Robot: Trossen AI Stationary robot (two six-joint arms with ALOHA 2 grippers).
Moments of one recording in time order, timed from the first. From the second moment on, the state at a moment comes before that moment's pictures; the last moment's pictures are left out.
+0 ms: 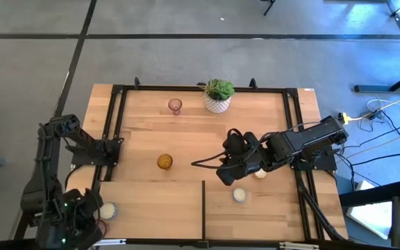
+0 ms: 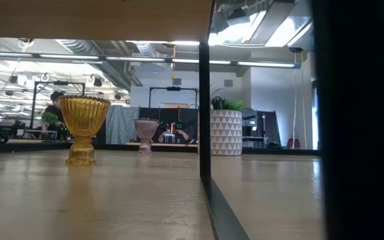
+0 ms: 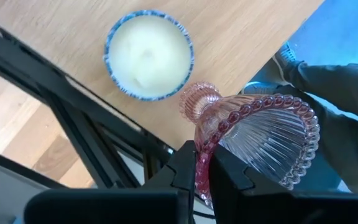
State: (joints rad) left arm -1.30 1.56 1.70 -1.43 -0.12 -2.09; right arm 0.44 1.73 1.91 -1.27 0.44 1.01
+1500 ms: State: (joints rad) left arm -1.30 1.54 1.63 -1.38 -0.05 -2.06; right arm 0.44 1.73 1.91 -1.25 0.44 1.01
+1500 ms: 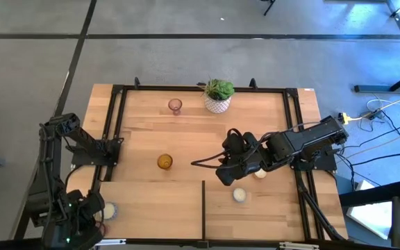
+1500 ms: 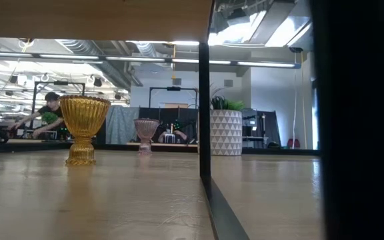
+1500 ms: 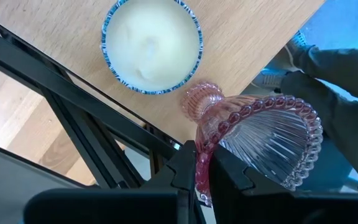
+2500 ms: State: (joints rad) left arm -1.28 1.51 1.63 -1.41 -0.03 -2.05; right arm 0.44 1.73 1.91 -1.25 0.47 1.01
